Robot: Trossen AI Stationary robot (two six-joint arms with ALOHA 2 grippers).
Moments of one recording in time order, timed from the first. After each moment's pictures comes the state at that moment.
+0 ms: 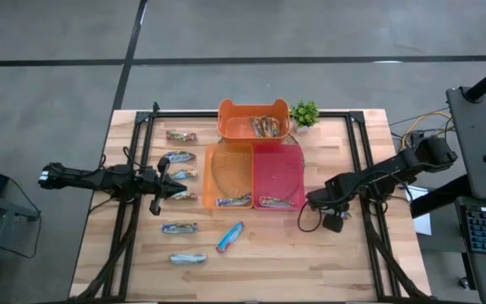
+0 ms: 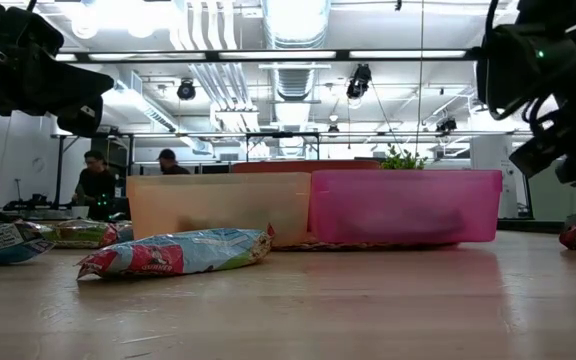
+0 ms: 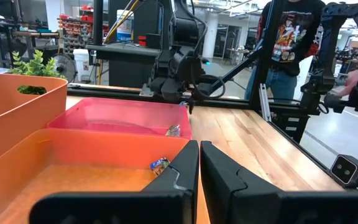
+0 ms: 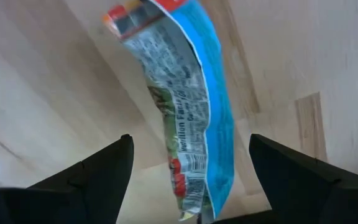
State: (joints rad) left arm -0.14 0.08 0.01 0.03 -0.07 -0.11; right arm 0.24 1.38 0.61 -0.94 -0.21 0.70
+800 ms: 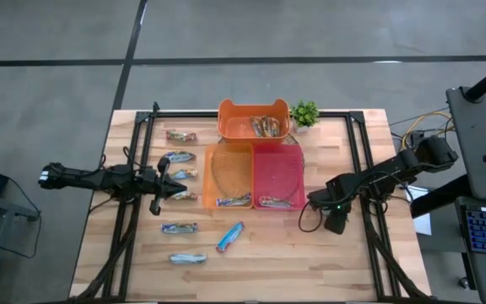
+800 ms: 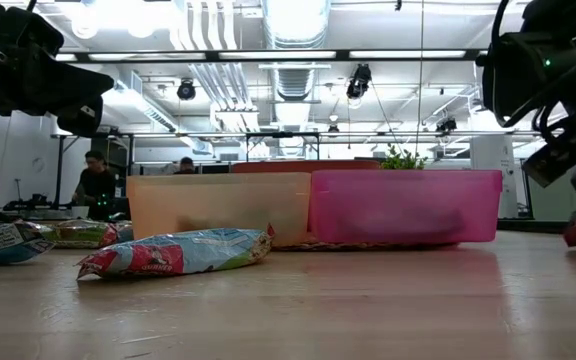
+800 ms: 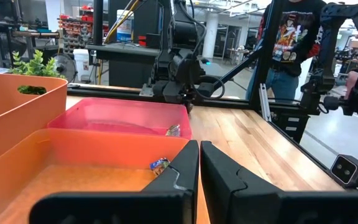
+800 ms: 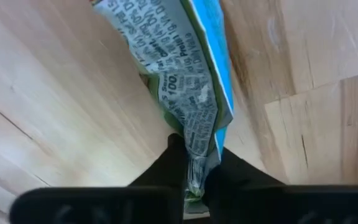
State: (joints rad) left arm -0.14 0.08 0.01 0.03 -0.07 -0.11; right arm 0.24 1.37 0.57 -0.91 -0.30 0.72
